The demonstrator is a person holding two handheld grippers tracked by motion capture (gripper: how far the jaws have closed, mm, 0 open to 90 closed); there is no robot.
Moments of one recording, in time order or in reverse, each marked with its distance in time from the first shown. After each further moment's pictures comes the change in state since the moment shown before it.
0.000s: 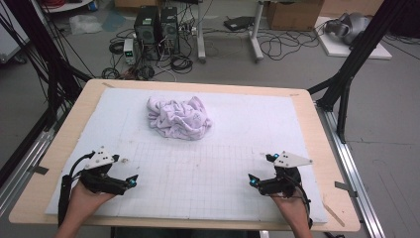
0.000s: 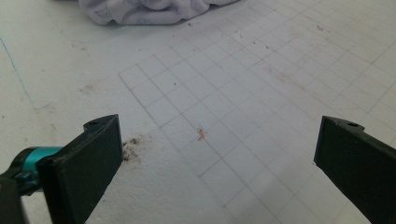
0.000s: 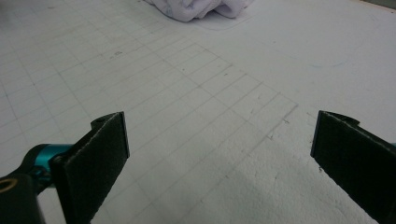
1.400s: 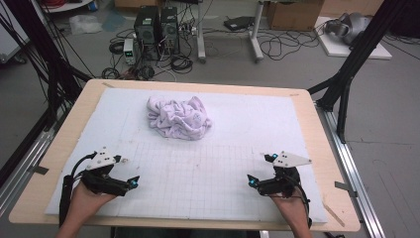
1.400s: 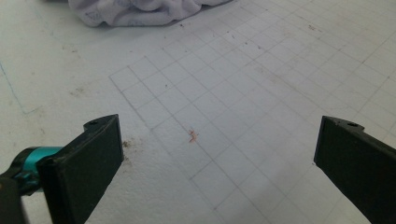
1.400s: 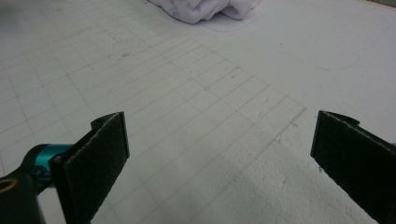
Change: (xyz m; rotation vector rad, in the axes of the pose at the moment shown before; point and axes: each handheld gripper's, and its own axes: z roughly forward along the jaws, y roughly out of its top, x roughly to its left) left arm -0.005 0.002 0.000 0.002 -0.014 0.009; right arm 0.002 0.002 0.001 -0.002 0.022 0.002
